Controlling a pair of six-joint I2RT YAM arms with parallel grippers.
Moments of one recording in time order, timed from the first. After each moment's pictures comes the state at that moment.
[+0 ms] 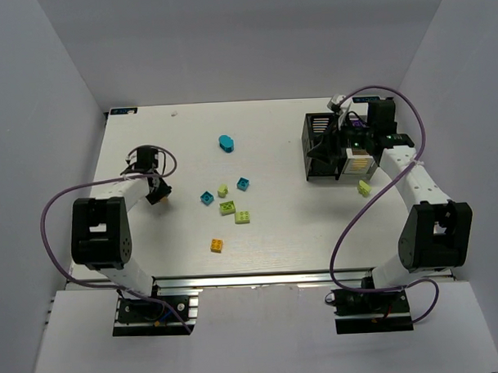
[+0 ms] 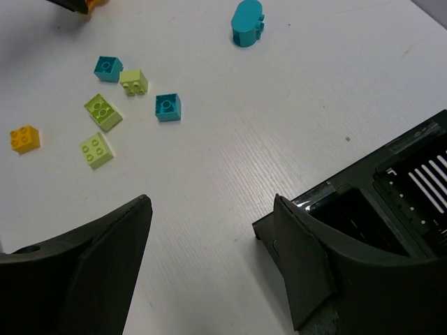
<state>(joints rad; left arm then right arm) -0.02 1.69 0.98 -0.38 -0.24 -0.58 0.06 1.52 1.24 -0.35 -0.96 -0.45</state>
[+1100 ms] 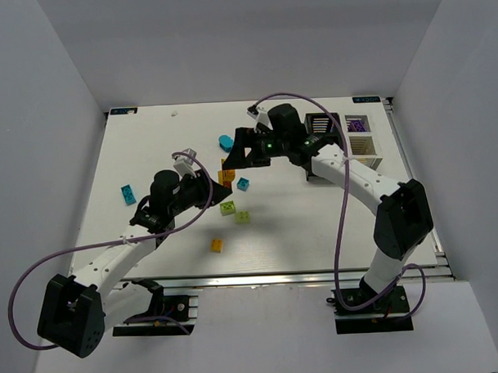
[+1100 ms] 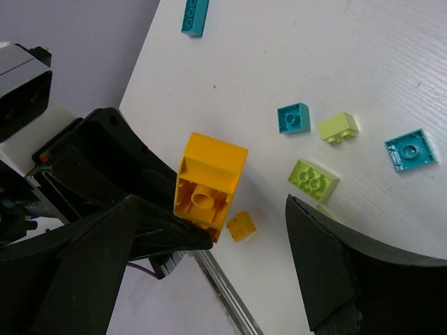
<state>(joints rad) -0.42 1.08 0.59 0.16 0.37 -0.69 0.66 1.72 1.48 -0.30 -0.55 0.53</state>
